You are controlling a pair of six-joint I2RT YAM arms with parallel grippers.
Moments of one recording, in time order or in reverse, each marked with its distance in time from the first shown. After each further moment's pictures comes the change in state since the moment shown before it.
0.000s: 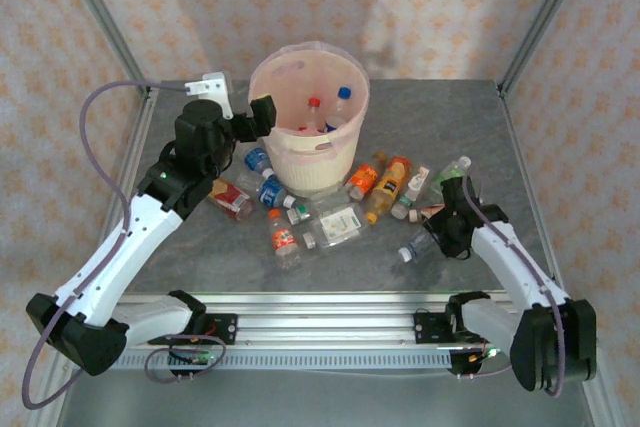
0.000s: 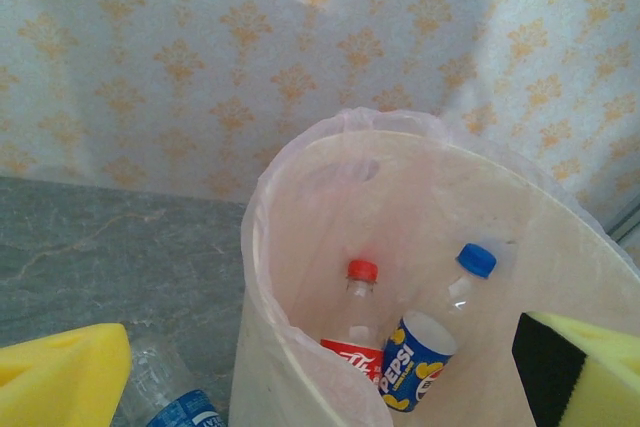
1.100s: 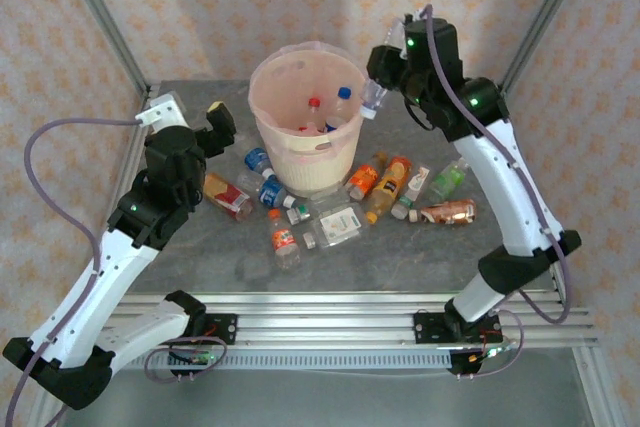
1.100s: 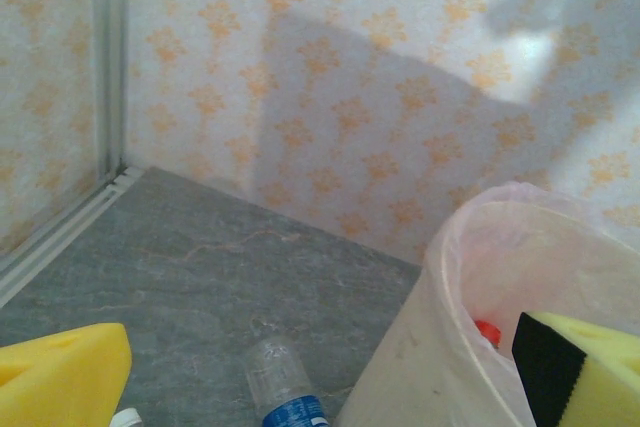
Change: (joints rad) left arm 0.000 -0.203 -0.089 -0.113 -0.333 -0.106; right arm 0.390 0.608 1.500 -0.065 0.227 -0.613
